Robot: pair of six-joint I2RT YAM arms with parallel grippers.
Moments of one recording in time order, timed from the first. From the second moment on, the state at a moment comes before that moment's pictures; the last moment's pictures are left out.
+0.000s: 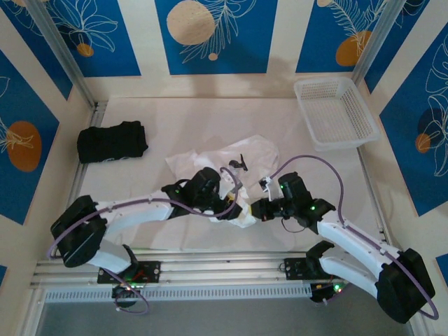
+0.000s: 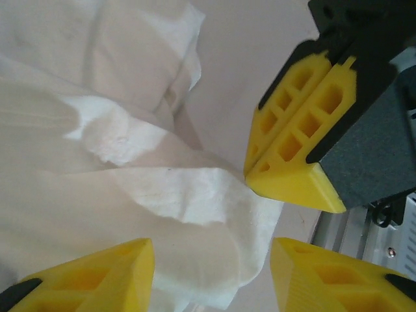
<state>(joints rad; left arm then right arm) -0.97 1.46 0.84 -0.12 0.31 -0.23 0.55 0.91 0.44 -0.34 -0.51 0.46</state>
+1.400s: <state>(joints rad) -1.09 1.69 1.13 -0.36 0.01 -0.10 0.34 0.77 0.43 -0.50 -0.45 0.51</state>
